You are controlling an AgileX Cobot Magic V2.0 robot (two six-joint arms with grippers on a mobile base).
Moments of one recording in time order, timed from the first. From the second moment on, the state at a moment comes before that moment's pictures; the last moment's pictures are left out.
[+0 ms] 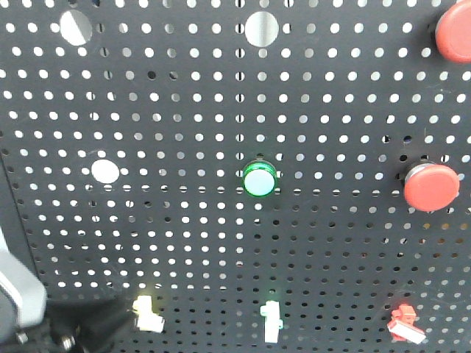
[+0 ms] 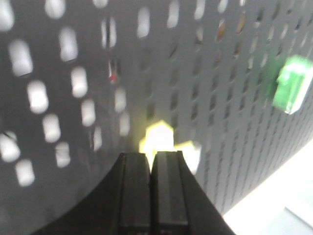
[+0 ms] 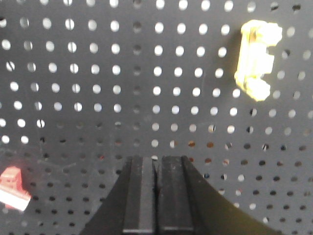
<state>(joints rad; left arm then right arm) -0.63 0.98 -0.58 -0.12 -0.03 0.18 -0.05 0.25 -0.51 0.03 0.39 -0.08</state>
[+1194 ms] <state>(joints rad) -0.64 0.99 -0.53 -0.10 -0.07 0.11 -0.05 0.25 -0.51 0.03 0.41 -0.08</state>
